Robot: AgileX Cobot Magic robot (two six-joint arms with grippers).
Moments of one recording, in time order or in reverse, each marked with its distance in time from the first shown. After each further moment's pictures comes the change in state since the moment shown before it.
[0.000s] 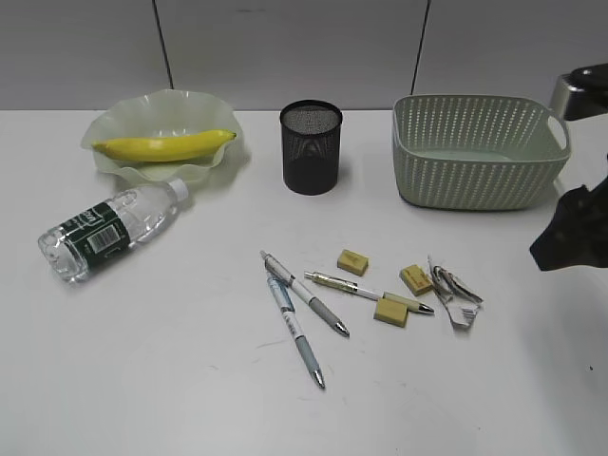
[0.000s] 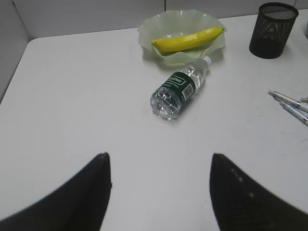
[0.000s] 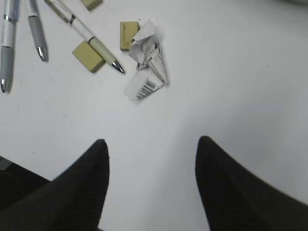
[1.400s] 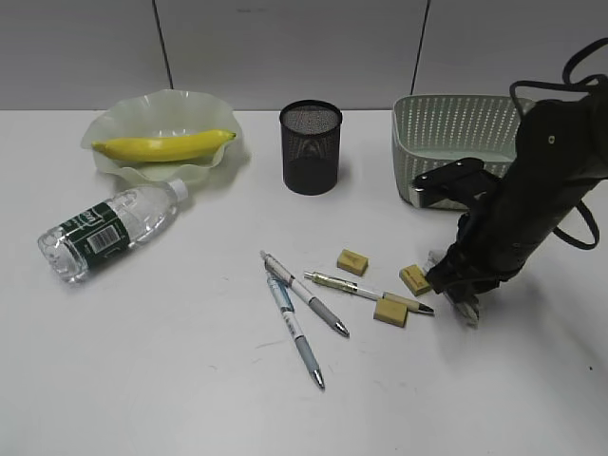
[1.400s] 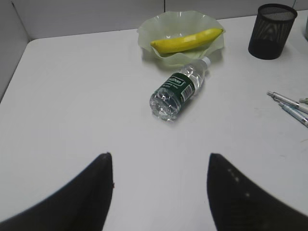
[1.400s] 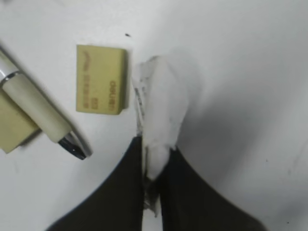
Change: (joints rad) left arm 0.000 0.000 0.000 -0.002 -0.004 0.000; right arm 0.120 0.637 -0.155 -0.080 -0.269 0.022
